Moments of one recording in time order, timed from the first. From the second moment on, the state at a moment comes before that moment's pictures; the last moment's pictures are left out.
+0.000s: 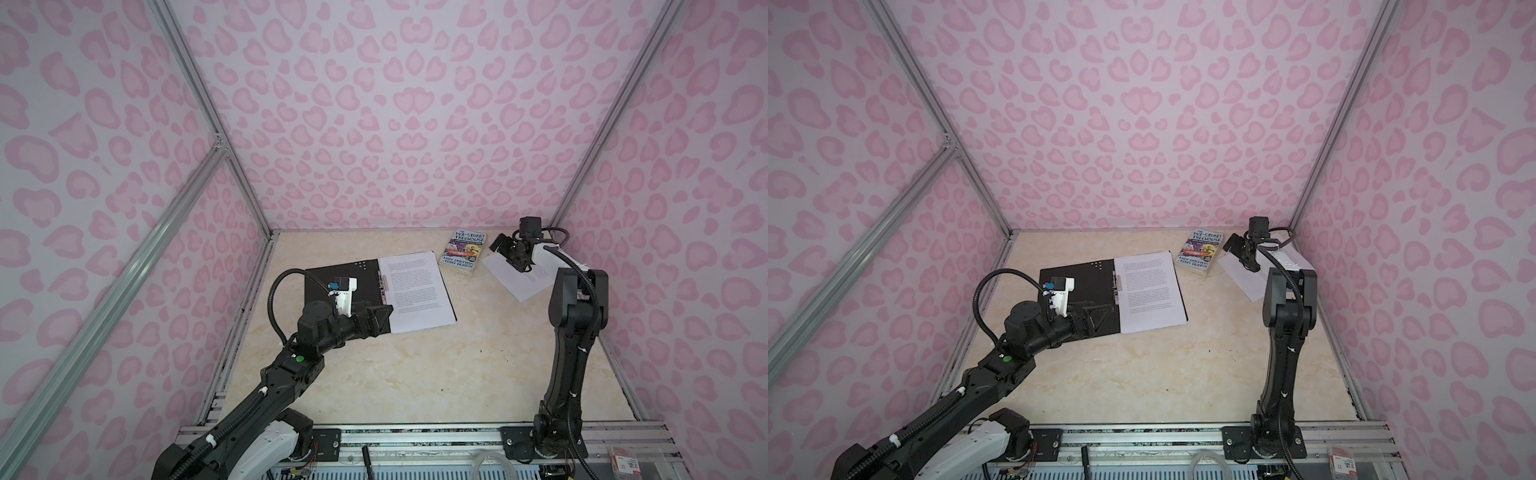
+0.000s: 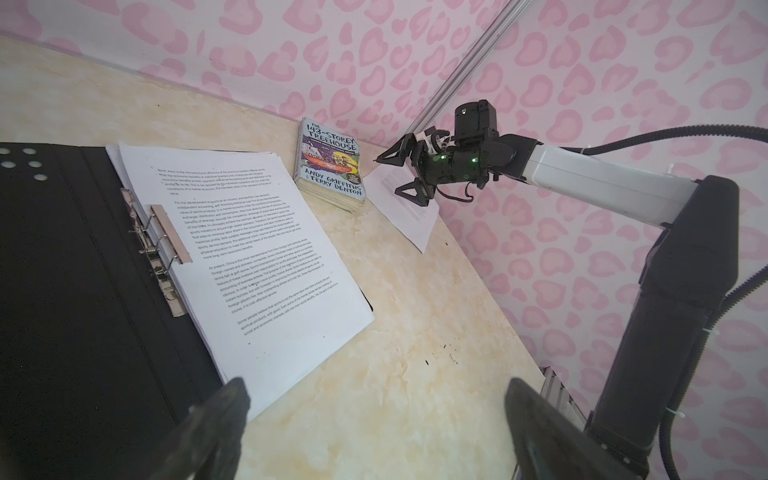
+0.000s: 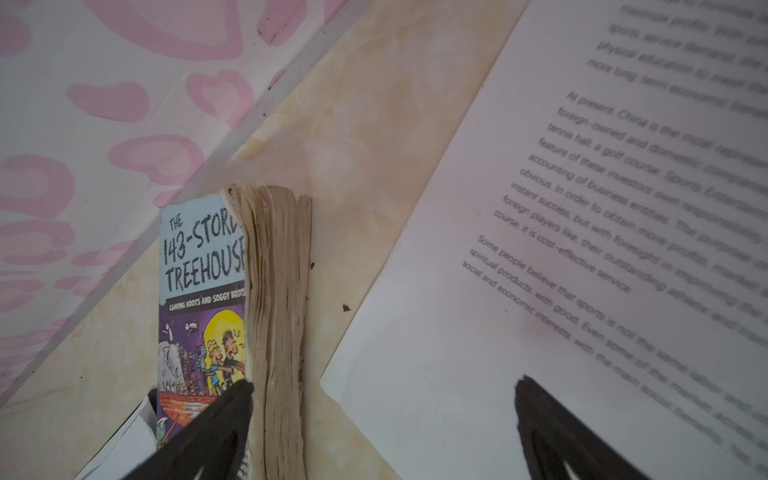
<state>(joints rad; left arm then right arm) -0.45 0.91 0.49 0.17 0.40 -0.57 -0.09 2.26 1.77 -0.43 -0.17 0.59</state>
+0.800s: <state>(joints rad) -0.45 0.89 0.49 0.17 0.39 -0.57 -0.06 1.78 0.85 0.15 -0.33 0.81</state>
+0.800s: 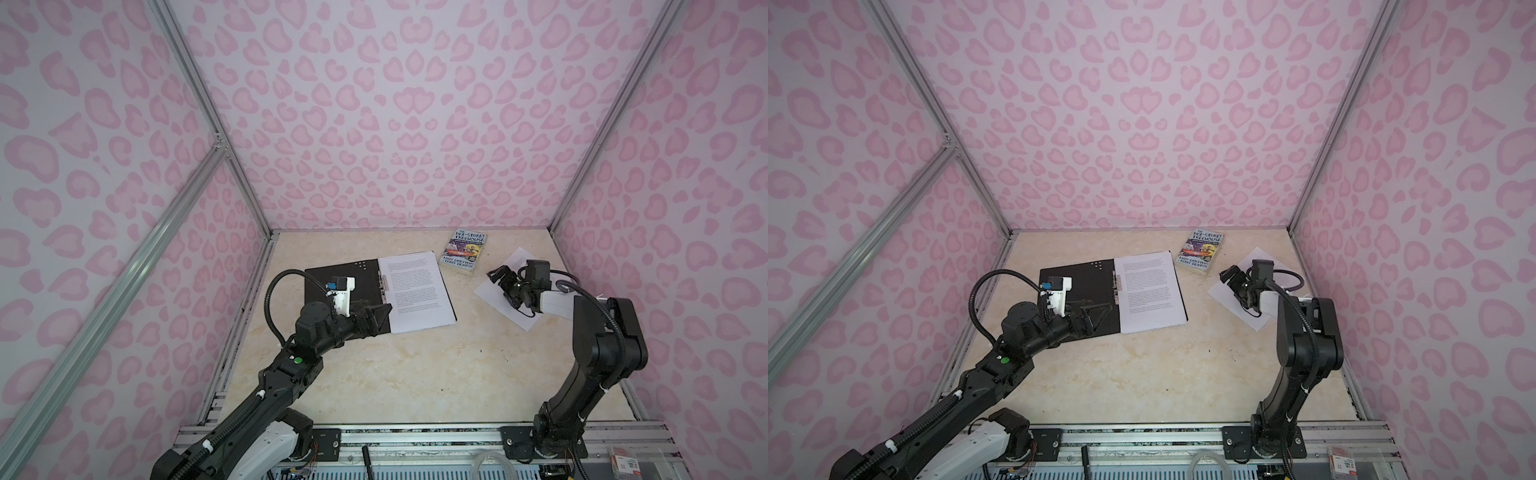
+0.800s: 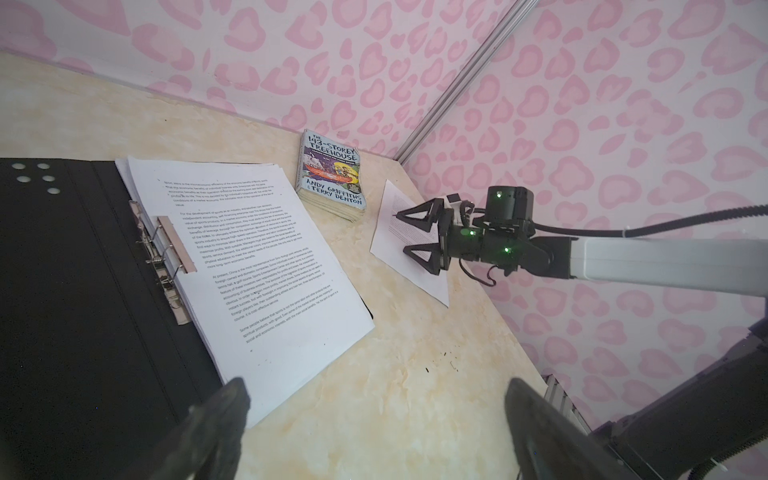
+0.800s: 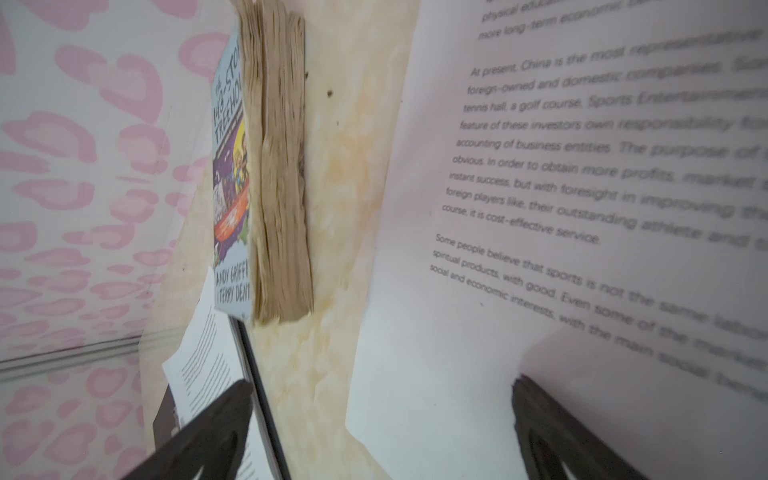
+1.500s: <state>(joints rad) -0.45 0.94 0.51 0.15 0.44 -0.57 -0.01 1.13 0.54 -0.14 -0.14 0.77</state>
